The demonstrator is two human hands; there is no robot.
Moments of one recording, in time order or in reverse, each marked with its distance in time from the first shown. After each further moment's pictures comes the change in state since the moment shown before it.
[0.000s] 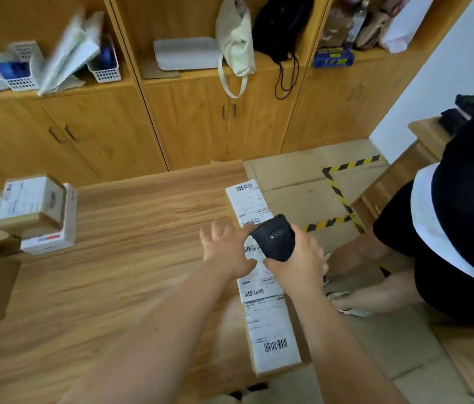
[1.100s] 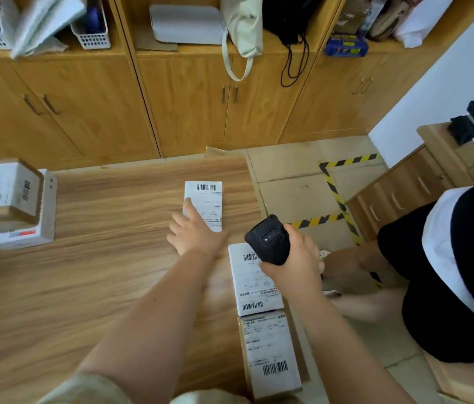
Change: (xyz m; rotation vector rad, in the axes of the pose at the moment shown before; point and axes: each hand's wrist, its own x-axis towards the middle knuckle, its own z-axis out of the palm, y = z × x) left_hand 0.083 -0.054 0.026 -0.368 0.207 -0.563; right_hand 0.038 -0.013 0.016 -0.103 -0.084 -0.064
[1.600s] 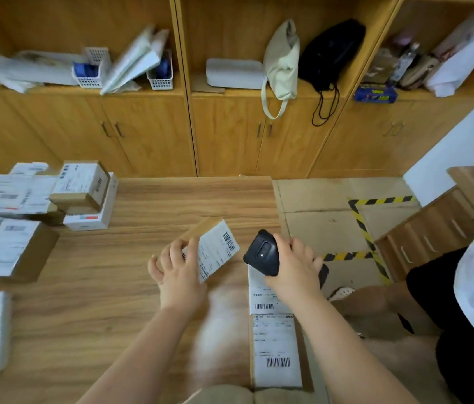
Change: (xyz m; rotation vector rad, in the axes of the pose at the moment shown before) left_hand -0.102 -0.105 -0.023 0.078 0.316 0.229; right_hand -0.031 -0.020 -0.012 -0.371 -0.071 -0.320
